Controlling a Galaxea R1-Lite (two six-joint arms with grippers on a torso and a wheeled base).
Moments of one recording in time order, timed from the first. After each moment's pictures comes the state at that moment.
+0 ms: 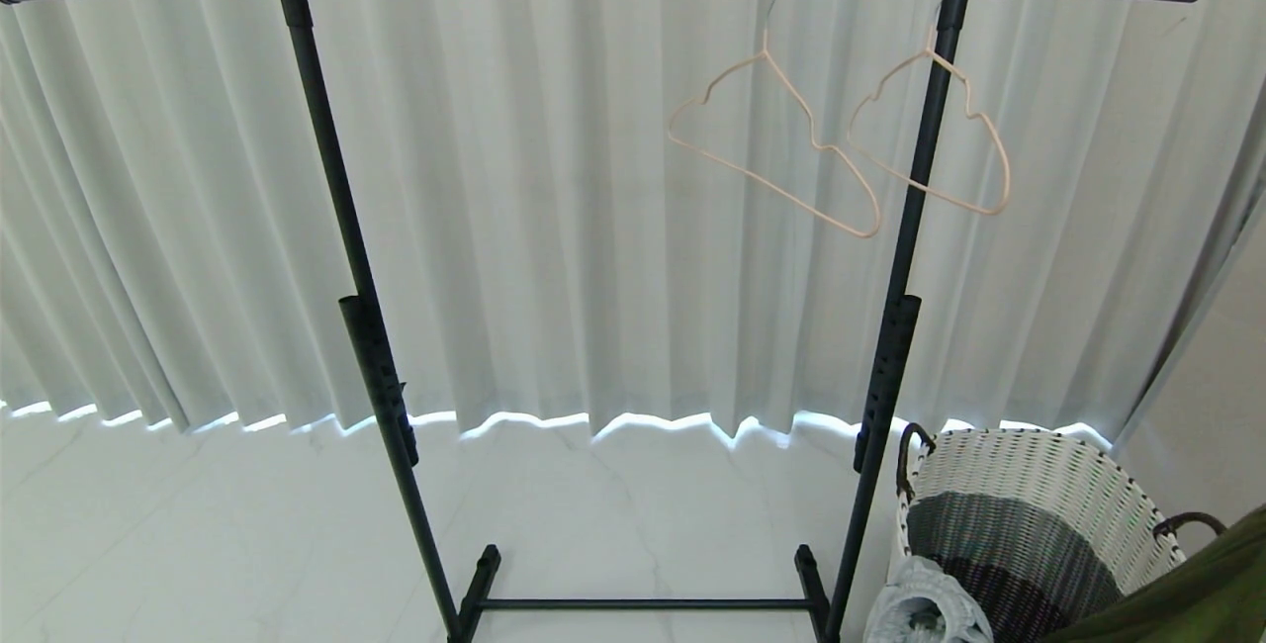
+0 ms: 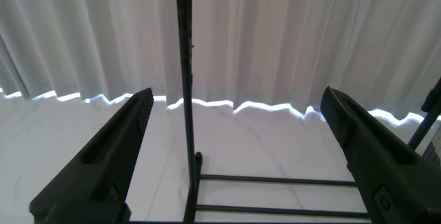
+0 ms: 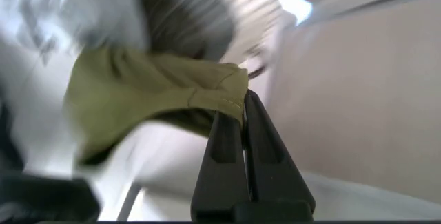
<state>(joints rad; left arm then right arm) 0.00 0.00 0.00 0.00 -0.02 0.01 -0.05 1.04 -0.88 0.56 -0.07 -0.70</state>
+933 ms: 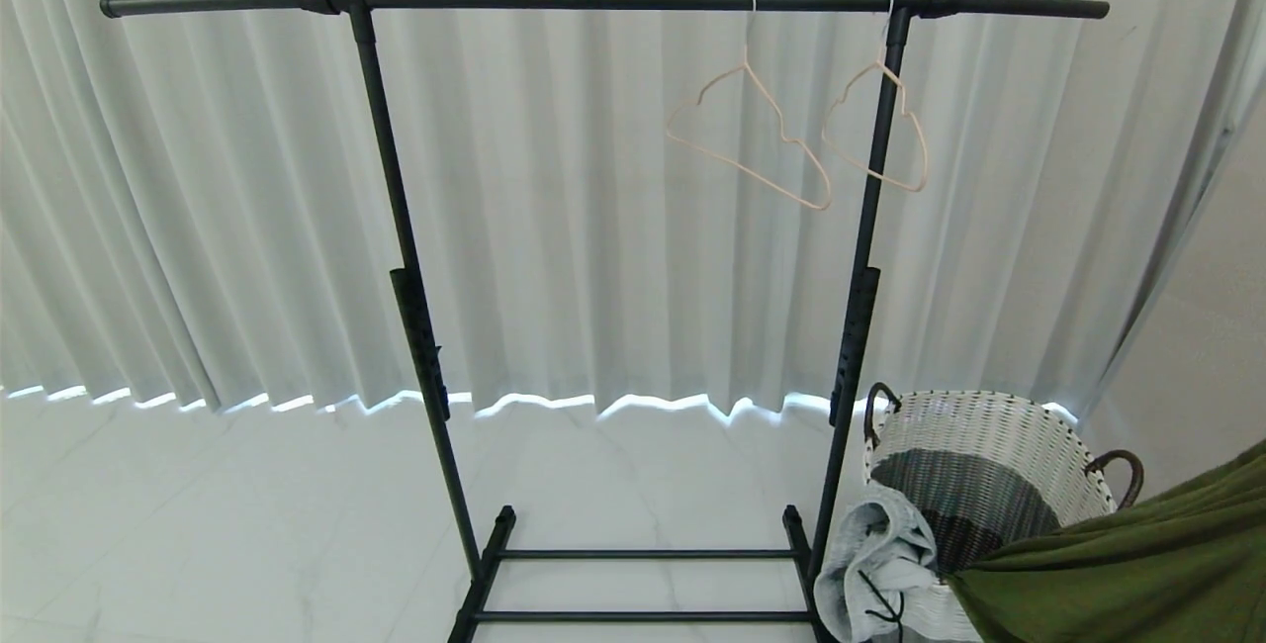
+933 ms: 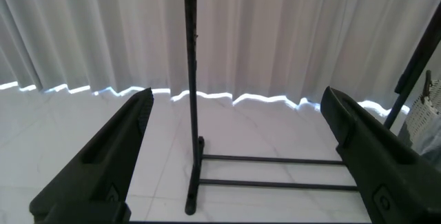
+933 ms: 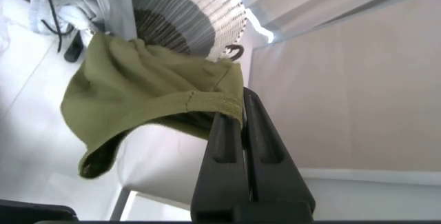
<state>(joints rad) 0.00 0.00 0.00 0.00 -0.02 0.01 -0.01 0.94 -0.96 0.57 -0.07 -0.70</state>
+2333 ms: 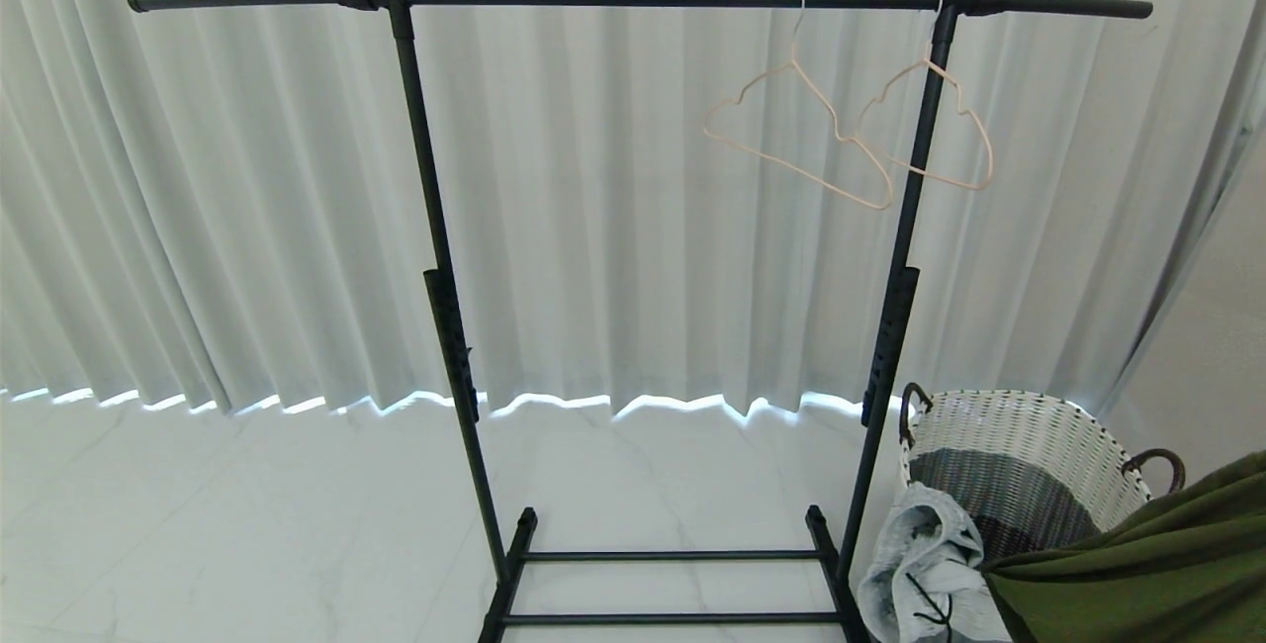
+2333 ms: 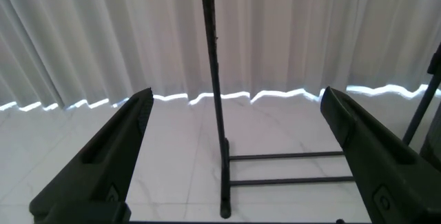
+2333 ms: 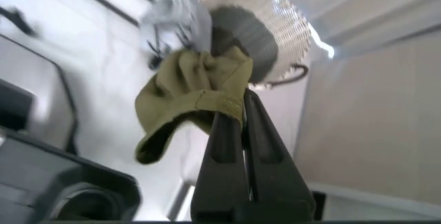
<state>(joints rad) 0.00 0.00 0.00 0.00 -0.04 0.12 0.03 0.97 -1.24 0.93 0.09 -0.60</state>
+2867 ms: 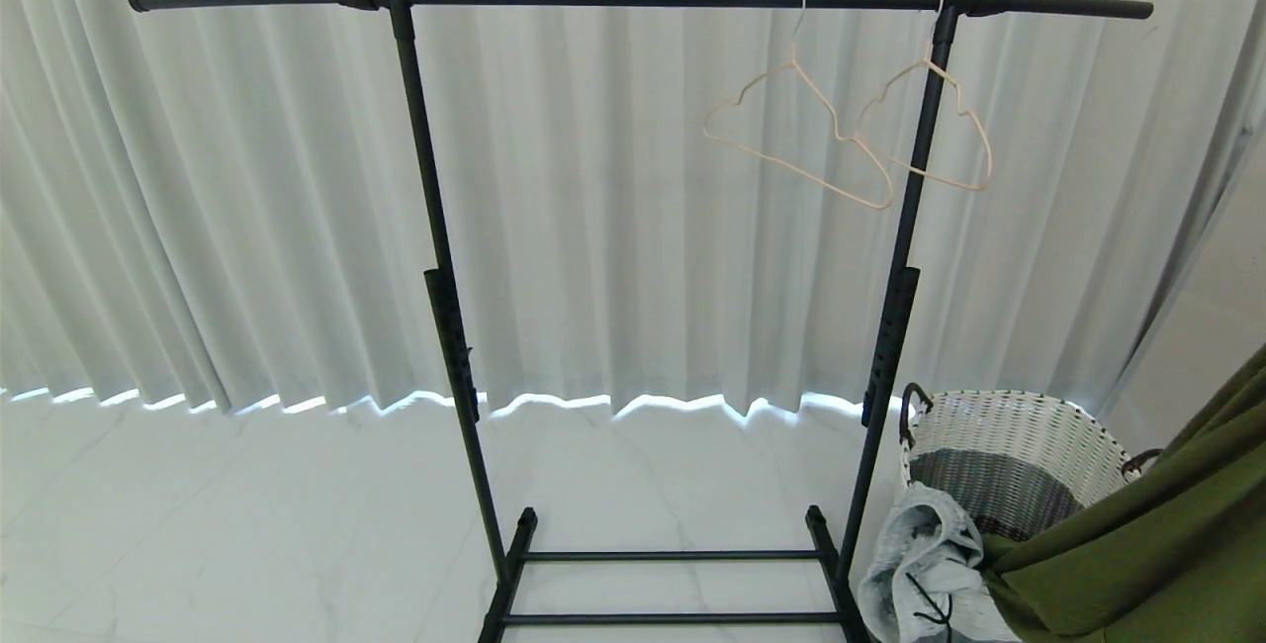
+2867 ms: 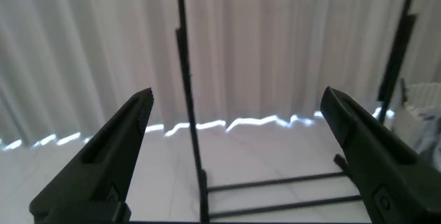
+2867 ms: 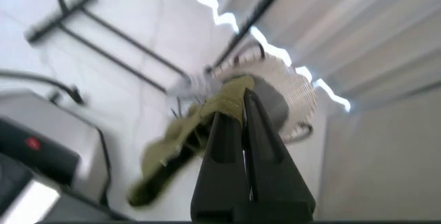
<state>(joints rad) -0.01 0.03 -0.10 -0.04 -0.14 0.08 0.13 1.14 -1.72 1.08 0.19 -0.45</state>
